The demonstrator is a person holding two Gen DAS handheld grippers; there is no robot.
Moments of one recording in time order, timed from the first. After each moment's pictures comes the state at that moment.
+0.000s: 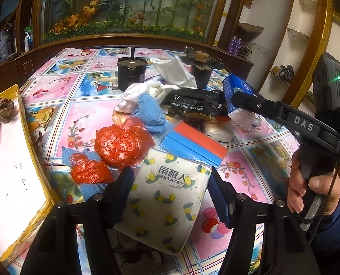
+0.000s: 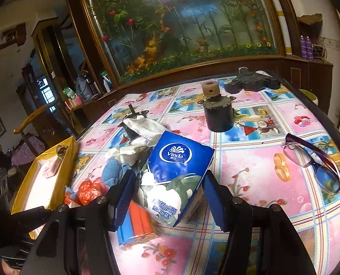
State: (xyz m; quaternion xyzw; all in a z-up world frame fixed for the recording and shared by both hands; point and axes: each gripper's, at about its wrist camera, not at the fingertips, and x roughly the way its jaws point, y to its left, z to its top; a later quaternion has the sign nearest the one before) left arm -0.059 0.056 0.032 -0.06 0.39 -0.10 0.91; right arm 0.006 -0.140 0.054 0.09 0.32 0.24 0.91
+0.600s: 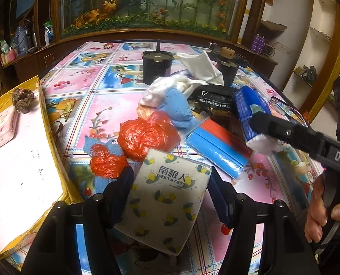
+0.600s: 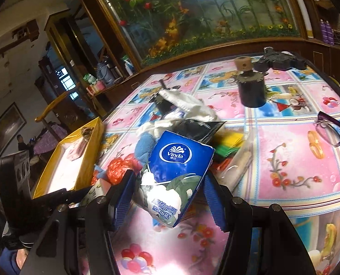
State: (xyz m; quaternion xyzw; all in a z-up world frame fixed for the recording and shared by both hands) left arm -0.055 0.060 0.027 -0.05 0.41 -0.03 0.91; right arm -0.008 -0.113 0.043 0.10 0.36 0.32 0.87
